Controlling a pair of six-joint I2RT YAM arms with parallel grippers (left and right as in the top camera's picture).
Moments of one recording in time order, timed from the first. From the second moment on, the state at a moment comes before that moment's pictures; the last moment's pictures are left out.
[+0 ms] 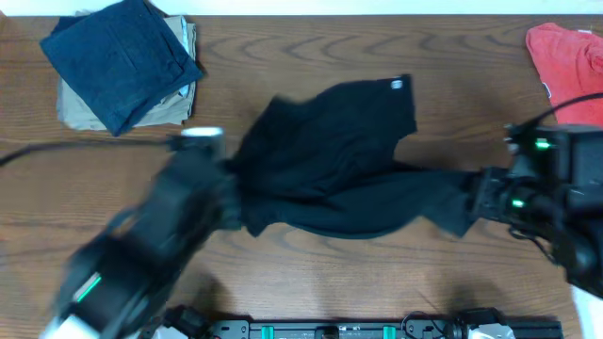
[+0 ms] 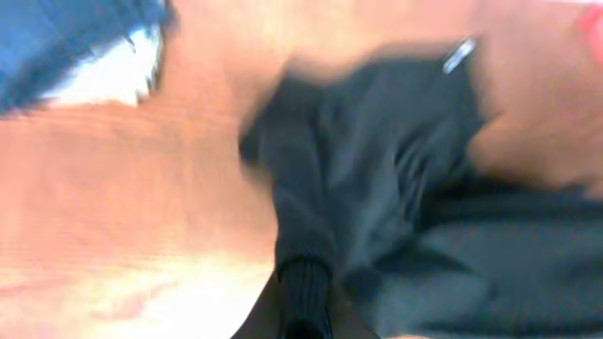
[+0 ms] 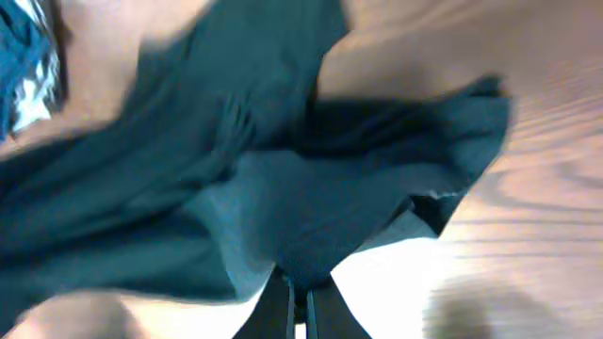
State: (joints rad) left arm -0.56 0.91 1.32 -1.15 -0.22 -0.48; right arm 0.10 1.05 1.50 -1.42 -0.13 0.41
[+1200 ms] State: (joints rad) left arm -0.44 1.53 1.88 -0.72 -0.48 -0.21; right arm 0.00 1.68 2.24 -1.09 0.03 0.26
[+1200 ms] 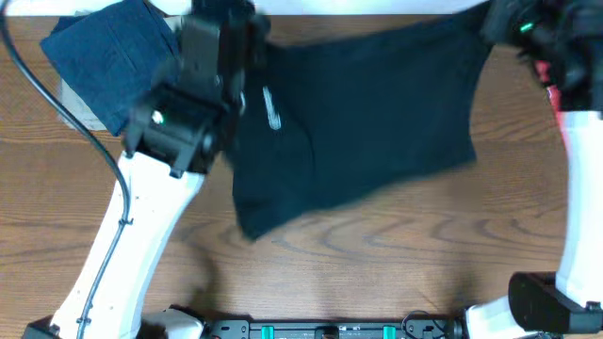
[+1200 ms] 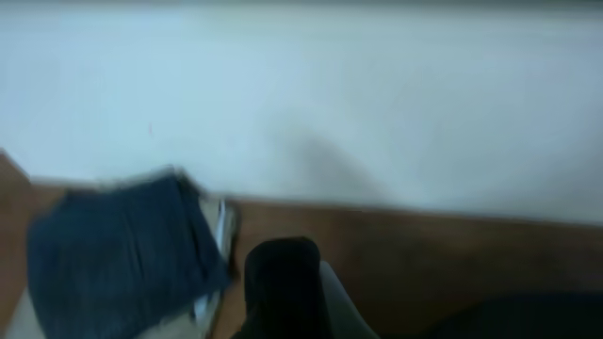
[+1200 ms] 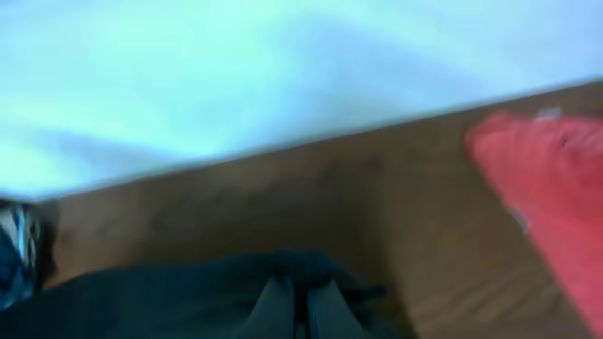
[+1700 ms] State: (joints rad) left arm -0.31 1.57 2.13 -0.99 -0.21 -0.15; right arm -0.22 1.62 2.37 -1.35 -0.09 0.20
